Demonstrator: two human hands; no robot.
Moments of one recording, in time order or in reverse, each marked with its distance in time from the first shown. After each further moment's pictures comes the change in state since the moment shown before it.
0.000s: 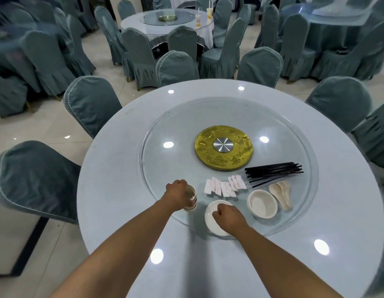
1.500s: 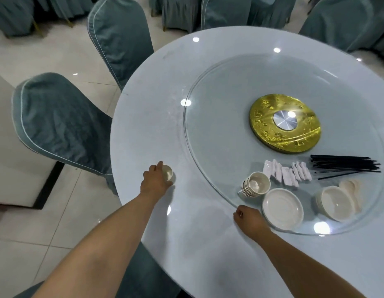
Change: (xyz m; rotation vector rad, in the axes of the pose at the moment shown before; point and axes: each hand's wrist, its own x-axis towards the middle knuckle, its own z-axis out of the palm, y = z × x) left_hand 0.021 -0.307 0.060 -0.255 0.024 -0.371; right_hand 0.031 -0.089 0.134 -0.006 -0.136 0.089
